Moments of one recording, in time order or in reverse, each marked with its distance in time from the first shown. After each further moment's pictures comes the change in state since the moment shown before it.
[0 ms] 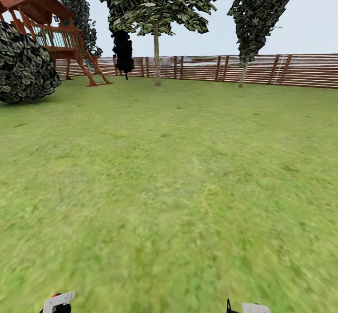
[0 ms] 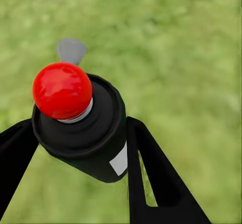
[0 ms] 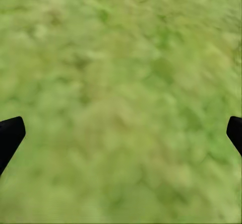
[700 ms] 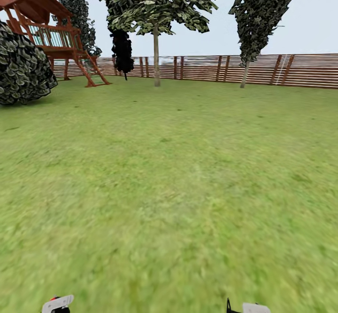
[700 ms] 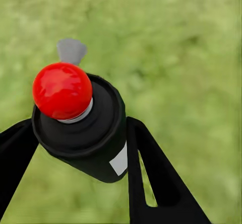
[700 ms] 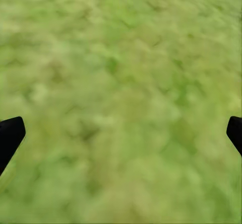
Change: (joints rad) left arm 0.014 0.000 0.000 -0.002 0.001 -0.001 0.002; right arm 0.000 0.000 0.000 0.000 0.000 0.000 0.000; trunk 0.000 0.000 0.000
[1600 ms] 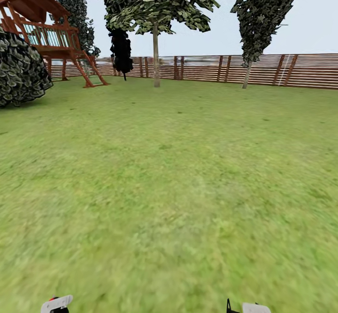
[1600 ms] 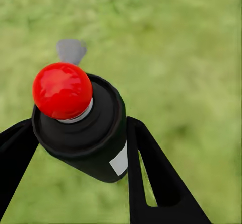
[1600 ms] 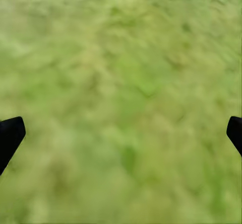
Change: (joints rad) left arm 0.001 0.005 0.002 -0.001 0.001 0.000 0.000; right arm 0.000 0.000 0.000 0.000 0.000 0.000 0.000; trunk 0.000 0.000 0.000
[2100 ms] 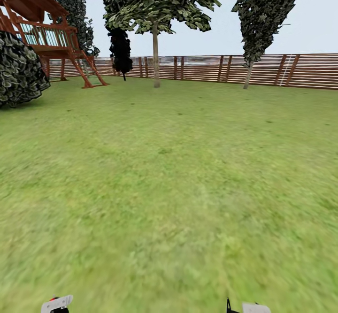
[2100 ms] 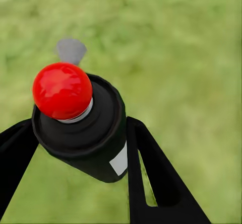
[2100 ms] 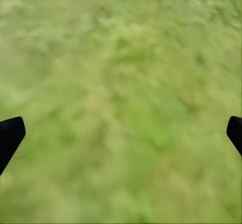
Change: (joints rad) left arm 0.000 0.000 0.000 0.001 0.000 0.001 0.000; right arm 0.000 0.000 0.000 0.000 0.000 0.000 0.000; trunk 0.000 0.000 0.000
